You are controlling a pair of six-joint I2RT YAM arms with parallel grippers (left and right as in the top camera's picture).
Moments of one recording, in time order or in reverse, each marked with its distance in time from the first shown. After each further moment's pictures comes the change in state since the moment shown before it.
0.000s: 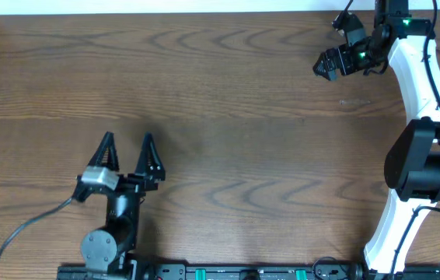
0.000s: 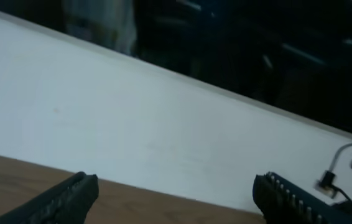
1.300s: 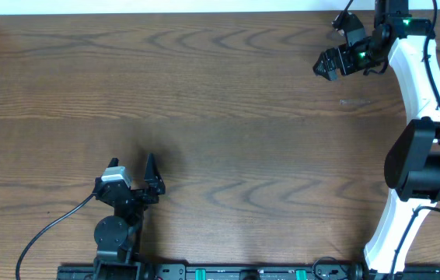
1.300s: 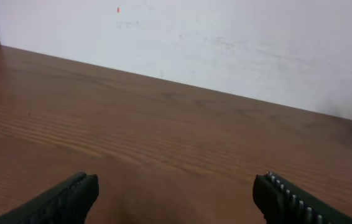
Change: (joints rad) left arm 0.061 -0.219 -0.084 -0.563 -0.033 0.114; right arm 0.000 0.000 0.000 0.000 0.000 0.000
